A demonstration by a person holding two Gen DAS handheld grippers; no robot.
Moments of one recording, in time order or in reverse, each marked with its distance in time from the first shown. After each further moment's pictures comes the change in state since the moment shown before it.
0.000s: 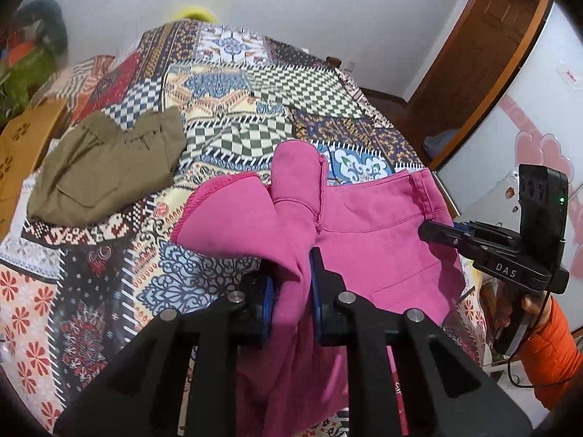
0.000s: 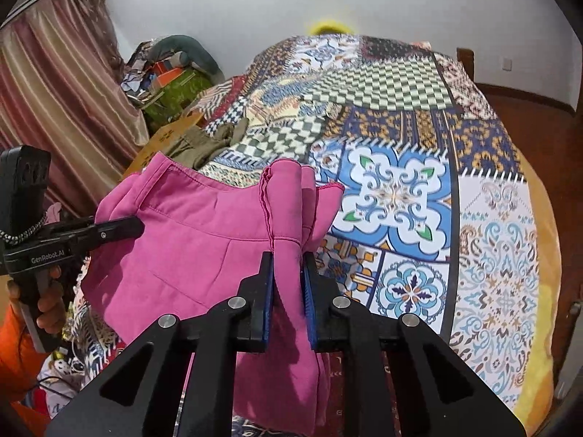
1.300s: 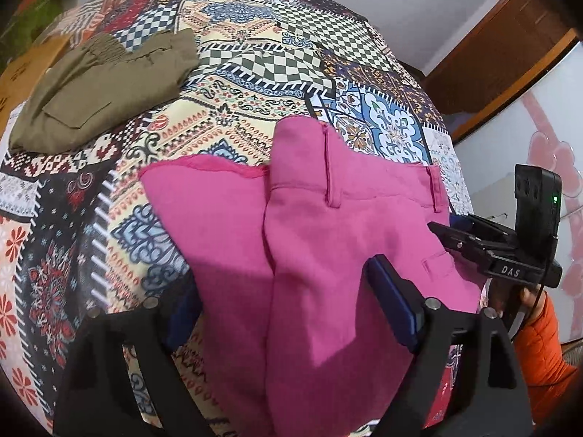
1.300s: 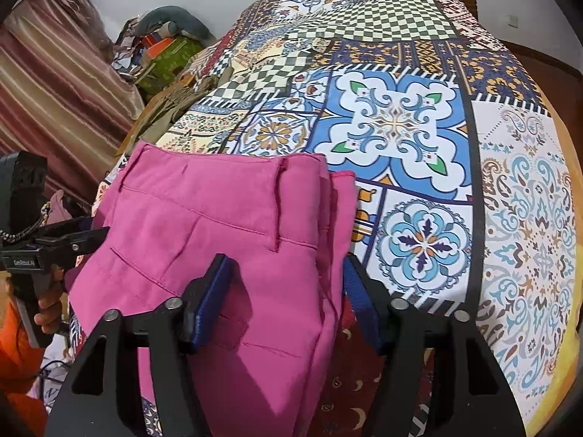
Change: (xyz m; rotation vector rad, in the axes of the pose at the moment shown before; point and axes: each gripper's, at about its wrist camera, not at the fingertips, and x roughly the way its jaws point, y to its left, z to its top) left arm 0.048 0.022 -0.027 -0.122 0.198 -0.011; right arm 0.036 -0.029 -0.029 0.070 0.180 0.051
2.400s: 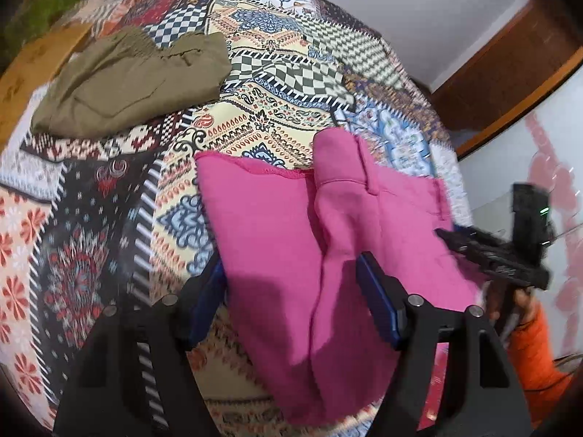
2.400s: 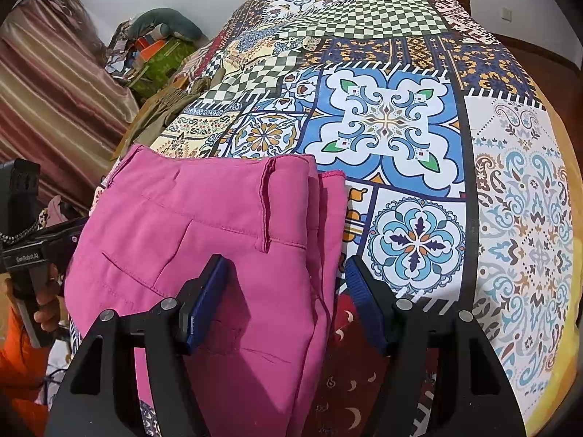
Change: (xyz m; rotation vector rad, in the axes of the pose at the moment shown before) left arm -0.031 0.029 -0.013 -0.087 -0.047 -0.024; right arm -0.003 -0.006 -0.001 0.031 0.006 -0.012
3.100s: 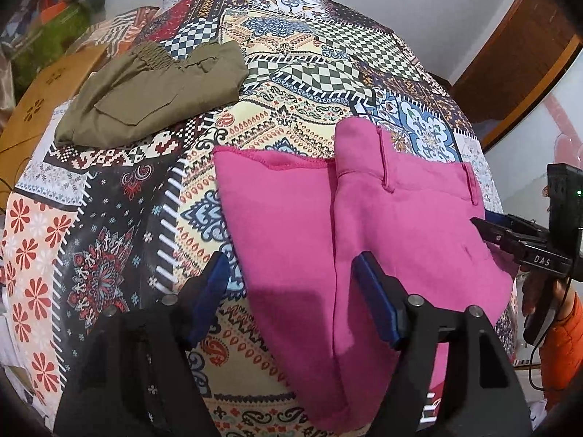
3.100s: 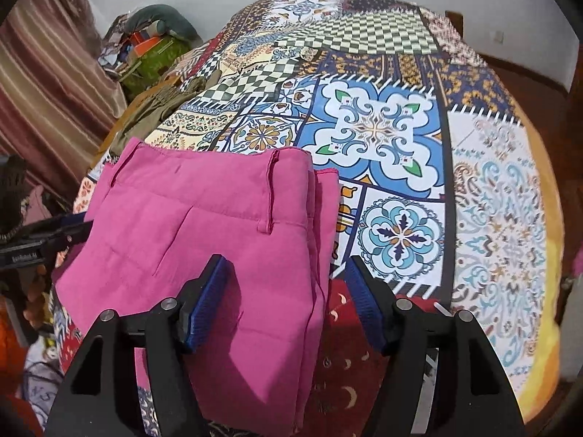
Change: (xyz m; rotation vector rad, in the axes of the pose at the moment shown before) left arm 0.011 -0.007 -0.011 0.083 -0.028 0.159; right arm -0.003 0.010 -0.005 -0.028 -0.030 -0.077
